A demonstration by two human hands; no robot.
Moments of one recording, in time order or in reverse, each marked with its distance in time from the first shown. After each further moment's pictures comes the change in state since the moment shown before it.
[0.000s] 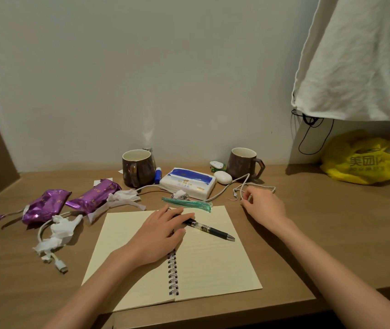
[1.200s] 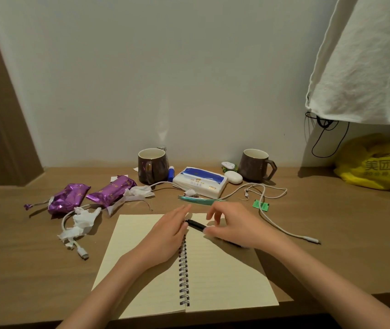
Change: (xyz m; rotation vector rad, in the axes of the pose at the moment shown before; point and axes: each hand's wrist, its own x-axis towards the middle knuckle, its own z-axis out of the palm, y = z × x) left_hand -0.021 0.008 0.000 -0.260 0.098 -0.101; right_hand -0.056 -0.081 -0.015 0.252 -0.403 -0.396
